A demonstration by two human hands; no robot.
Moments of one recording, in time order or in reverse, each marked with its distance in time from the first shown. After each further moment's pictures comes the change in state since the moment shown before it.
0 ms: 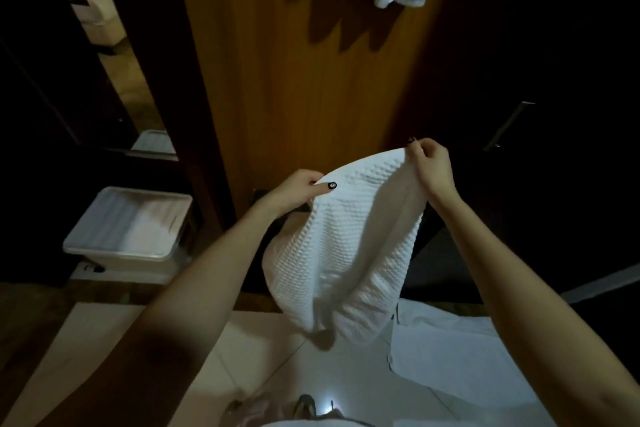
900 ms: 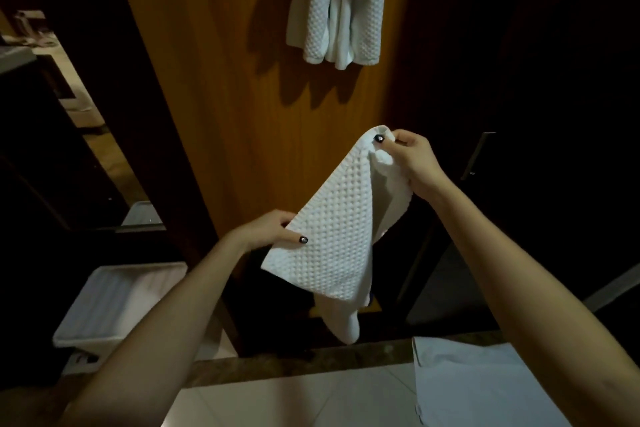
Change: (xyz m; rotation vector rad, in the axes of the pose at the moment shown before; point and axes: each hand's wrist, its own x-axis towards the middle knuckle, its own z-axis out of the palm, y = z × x) left_hand 0.009 0.026 -0.059 0.182 -0.240 -0.054; right_hand 0.046 -0.067 -0.021 0.377 -0.087 0.032
